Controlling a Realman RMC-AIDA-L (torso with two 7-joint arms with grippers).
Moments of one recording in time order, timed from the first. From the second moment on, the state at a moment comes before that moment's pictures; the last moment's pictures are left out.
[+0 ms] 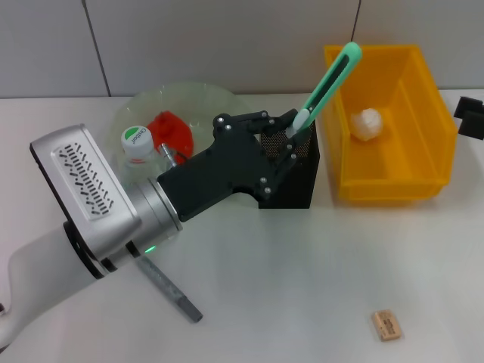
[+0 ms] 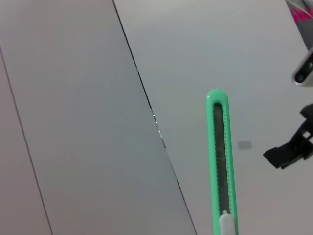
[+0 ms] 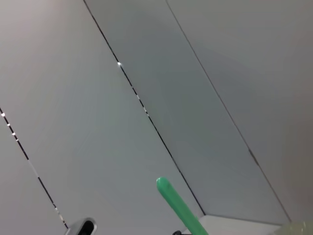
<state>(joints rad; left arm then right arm) -0.54 -2.08 1.96 0.44 0.31 1.22 -0.27 0.45 1.94 -0.48 -0.80 -1.74 -1.93 1.81</state>
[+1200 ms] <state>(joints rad) -0.56 -2.08 2.01 0.49 0.29 1.17 -0.40 0.47 2.07 -0.47 -0.71 -1.77 -1.86 1.32</state>
